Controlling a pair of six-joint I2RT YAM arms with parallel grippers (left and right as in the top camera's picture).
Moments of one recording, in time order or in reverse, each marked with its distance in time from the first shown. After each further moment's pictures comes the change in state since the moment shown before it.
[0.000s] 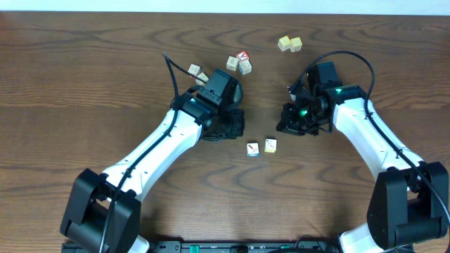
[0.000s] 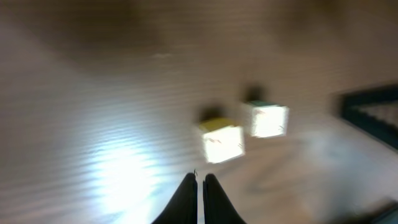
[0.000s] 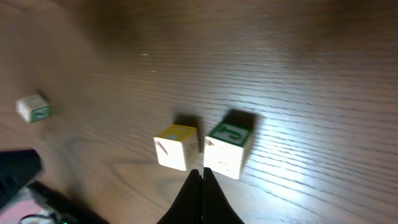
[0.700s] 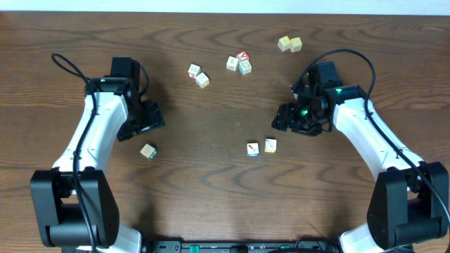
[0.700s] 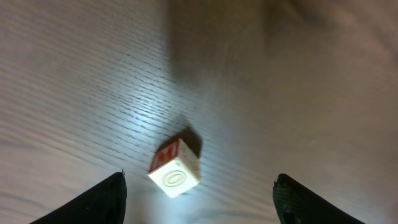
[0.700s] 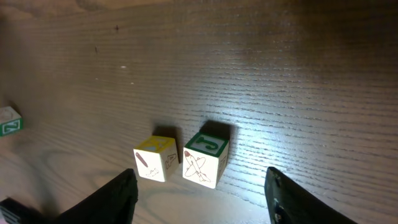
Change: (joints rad) left arm 0.549 0.010 -0.019 -0.243 -0.212 0.190; right arm 0.000 0.000 0.000 0.019 0.072 -0.011
